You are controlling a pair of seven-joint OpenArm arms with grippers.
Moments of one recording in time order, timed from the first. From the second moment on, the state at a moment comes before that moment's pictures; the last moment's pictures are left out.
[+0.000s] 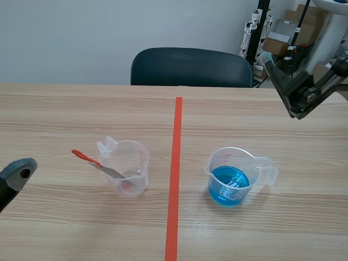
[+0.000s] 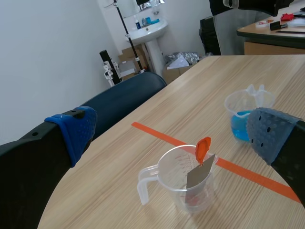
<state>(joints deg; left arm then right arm) 49.1 -49.5 -9.0 104.2 -7.0 -19.5 -54.3 -21.4 50.5 -2.4 115.6 4.0 -1.2 13.4</state>
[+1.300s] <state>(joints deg) 45.6 -59.1 -9.0 104.3 -3.1 -13.9 -35.0 -52.3 45.4 6.3 120.1 -3.3 -8.5 29.7</state>
